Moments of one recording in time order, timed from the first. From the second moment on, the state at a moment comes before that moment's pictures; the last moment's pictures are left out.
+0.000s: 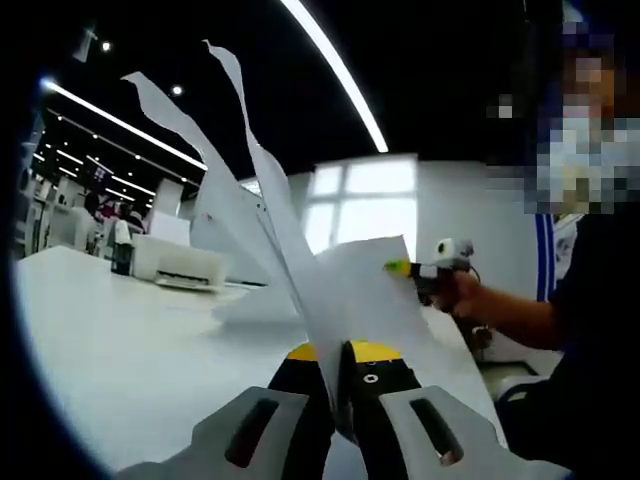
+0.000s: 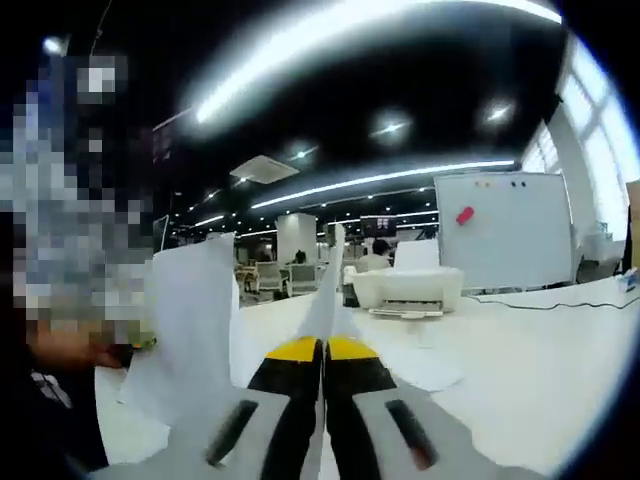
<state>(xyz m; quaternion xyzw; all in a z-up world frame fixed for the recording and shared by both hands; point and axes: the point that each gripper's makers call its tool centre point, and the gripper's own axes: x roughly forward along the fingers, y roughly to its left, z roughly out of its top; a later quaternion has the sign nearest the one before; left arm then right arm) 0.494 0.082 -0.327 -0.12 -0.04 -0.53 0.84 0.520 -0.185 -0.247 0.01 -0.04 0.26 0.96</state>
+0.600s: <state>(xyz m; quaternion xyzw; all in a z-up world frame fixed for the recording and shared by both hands) 0.494 0.082 -0.327 -0.11 -0.04 -0.53 0.84 0.491 -0.196 -0.167 -0.04 -0.12 0.27 0.95</state>
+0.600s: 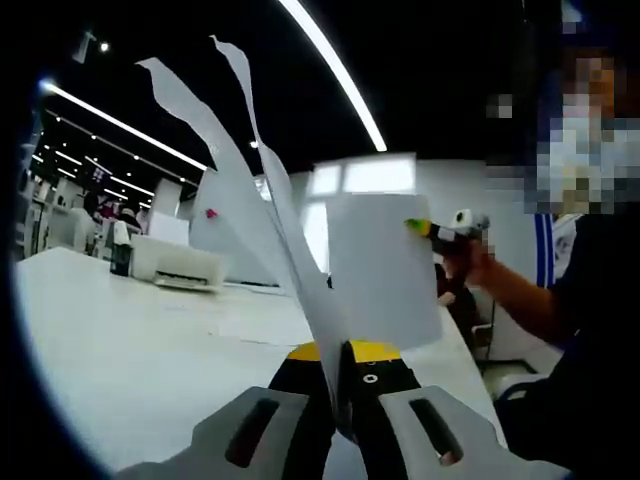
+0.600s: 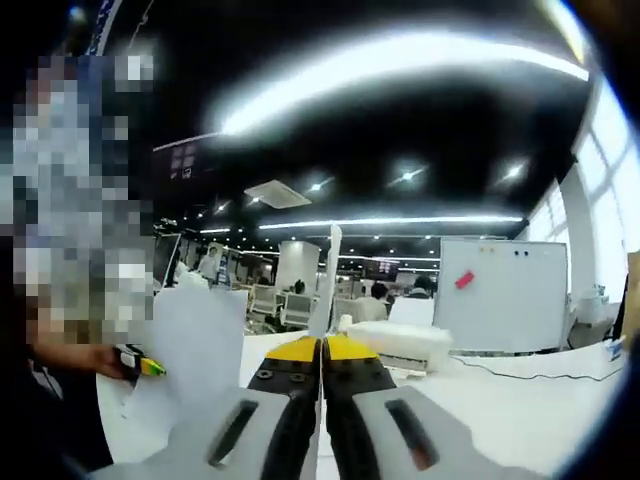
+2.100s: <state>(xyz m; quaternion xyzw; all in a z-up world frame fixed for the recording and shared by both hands) 0.485 0.082 -0.318 -0.13 -0.06 -0.55 0.82 0.487 -0.072 -0.115 -0.10 -0.09 0.46 0.88</state>
